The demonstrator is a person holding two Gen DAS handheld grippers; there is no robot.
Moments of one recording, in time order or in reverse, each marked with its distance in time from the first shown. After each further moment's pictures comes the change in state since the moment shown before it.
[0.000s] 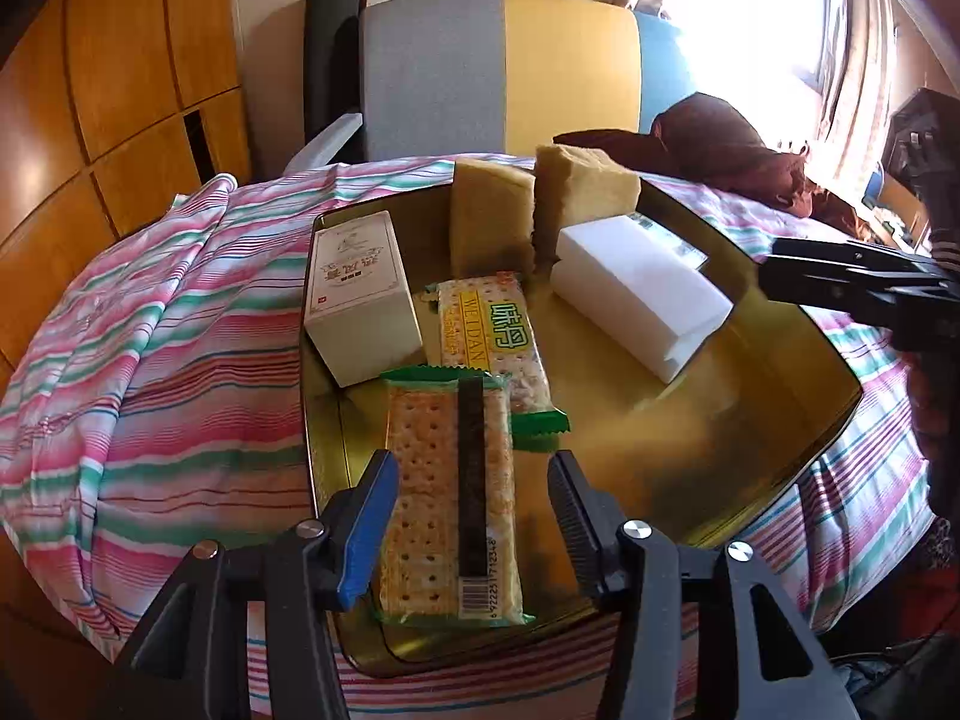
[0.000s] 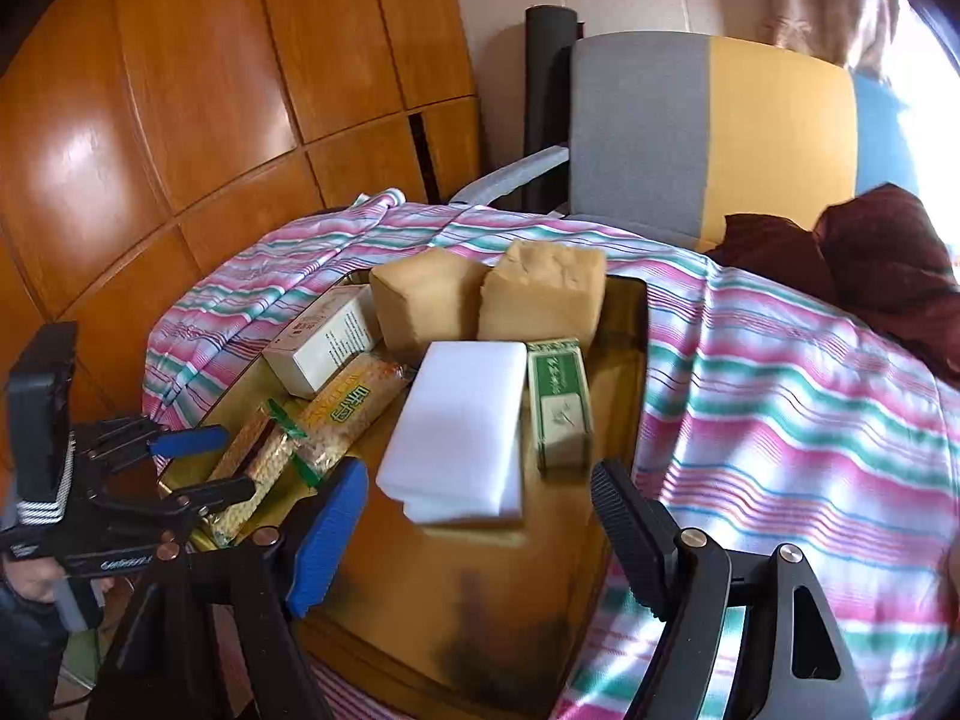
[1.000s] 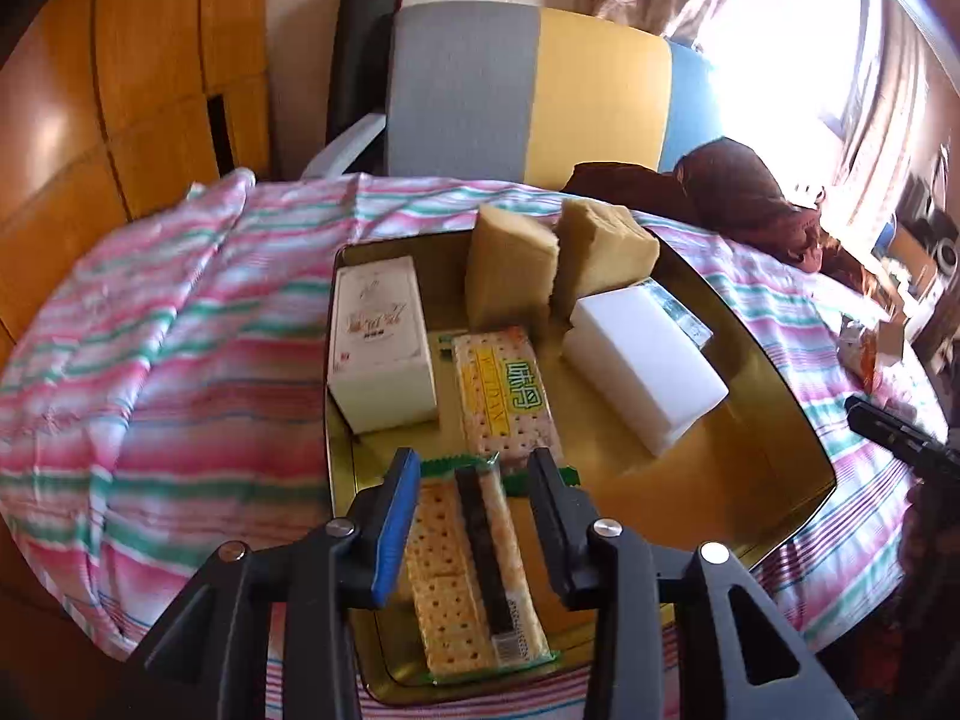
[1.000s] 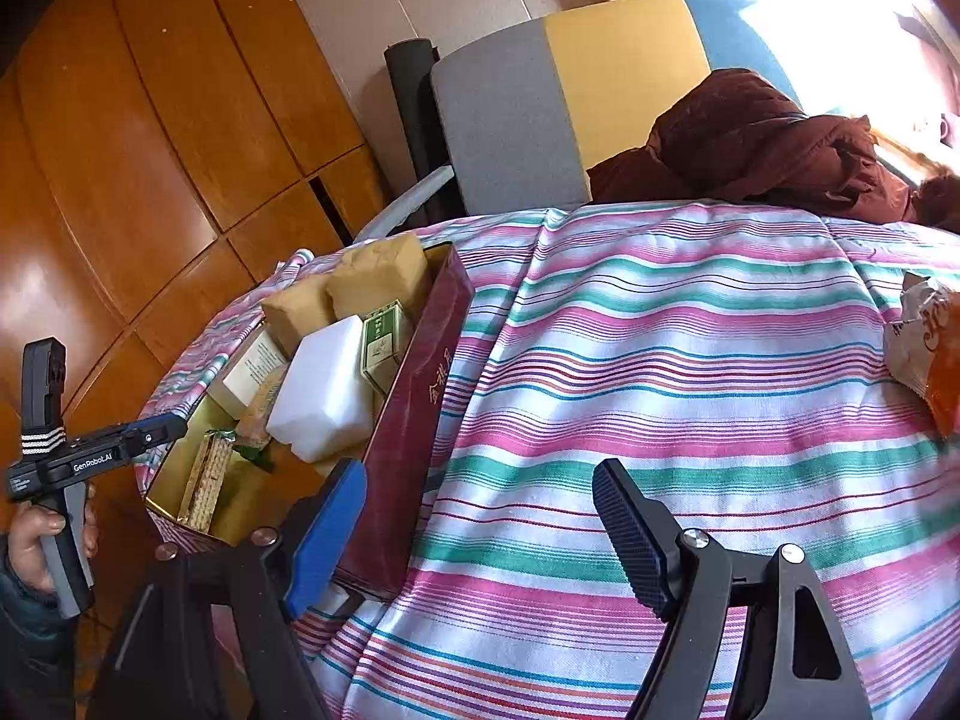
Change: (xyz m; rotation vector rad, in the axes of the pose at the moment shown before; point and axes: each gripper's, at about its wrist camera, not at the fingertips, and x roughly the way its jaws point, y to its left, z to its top) left arm -0.013 0.016 0.031 -0.109 0.014 -0.044; right arm -0.057 -0.088 -0.071 0.293 -0.087 -0.055
